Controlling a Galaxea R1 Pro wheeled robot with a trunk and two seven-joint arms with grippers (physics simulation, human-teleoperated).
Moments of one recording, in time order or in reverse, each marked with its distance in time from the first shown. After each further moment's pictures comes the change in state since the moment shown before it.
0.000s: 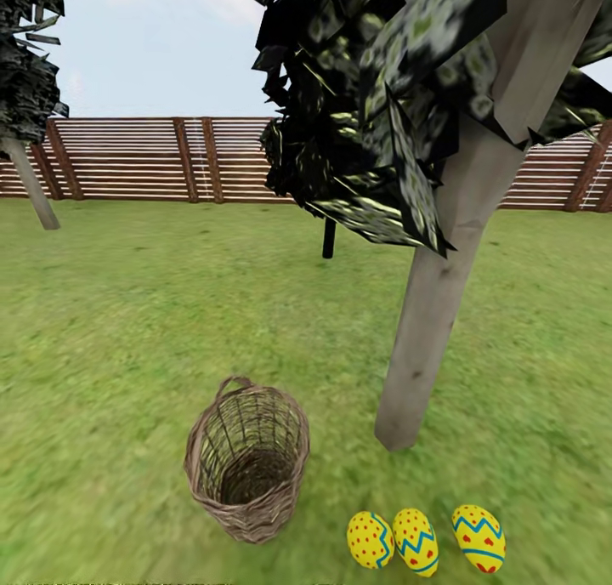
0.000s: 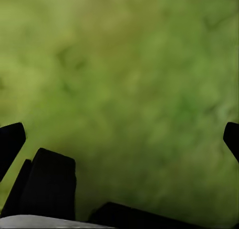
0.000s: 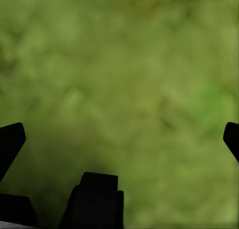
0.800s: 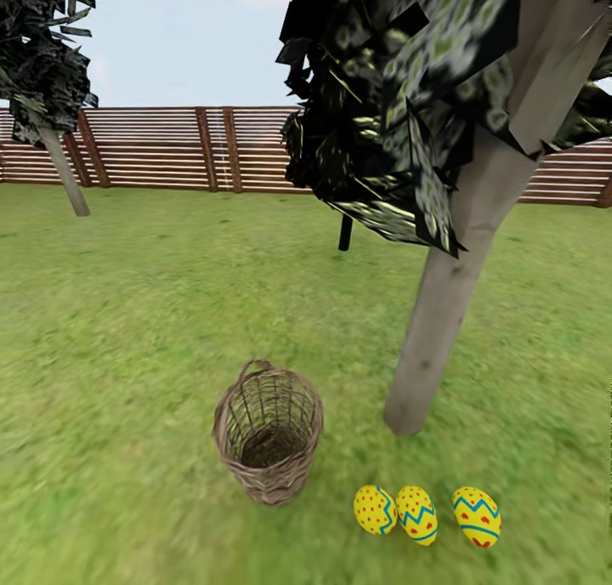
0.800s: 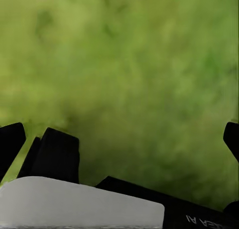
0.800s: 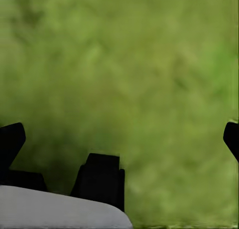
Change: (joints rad) left arm 0.003 0.000 0.000 0.000 0.000 0.000 0.000; right arm 0.000 0.000 0.000 0.001 -0.002 -0.001 -0.001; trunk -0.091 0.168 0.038
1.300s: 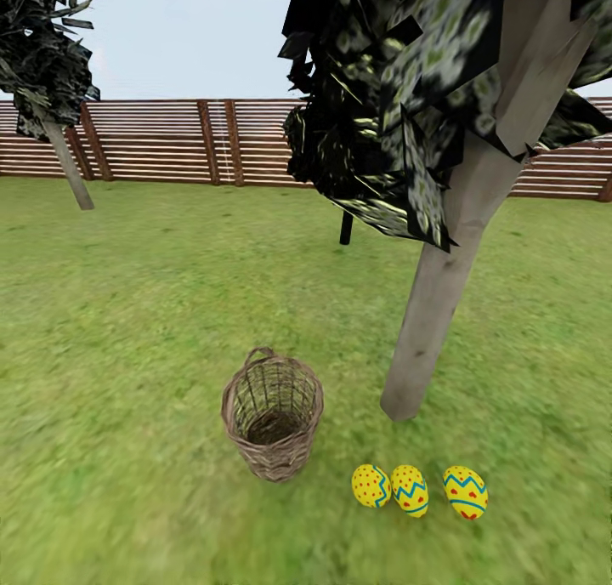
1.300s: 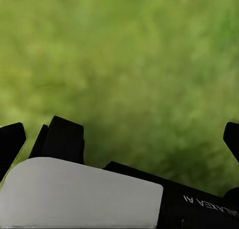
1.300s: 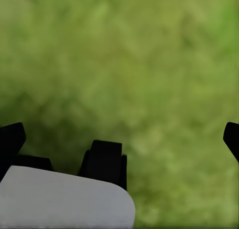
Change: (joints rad) left arm 0.000 -0.001 -0.021 0.000 -0.001 0.001 0.002; right arm 0.000 0.000 0.000 0.006 0.000 0.000 0.001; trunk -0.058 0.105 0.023
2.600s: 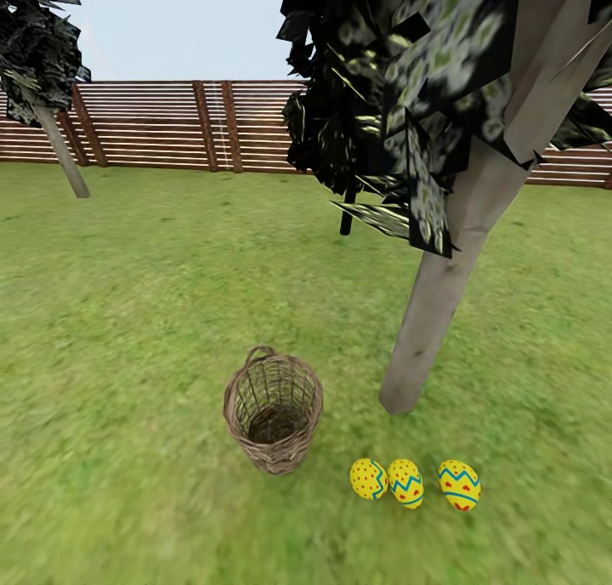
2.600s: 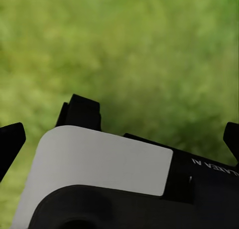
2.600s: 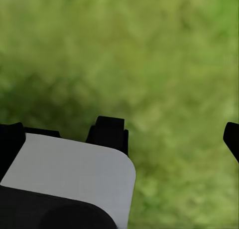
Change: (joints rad) left arm 0.000 0.006 -0.085 0.000 0.004 0.000 -0.001; right arm 0.001 0.000 0.000 0.001 0.006 0.002 0.000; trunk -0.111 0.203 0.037
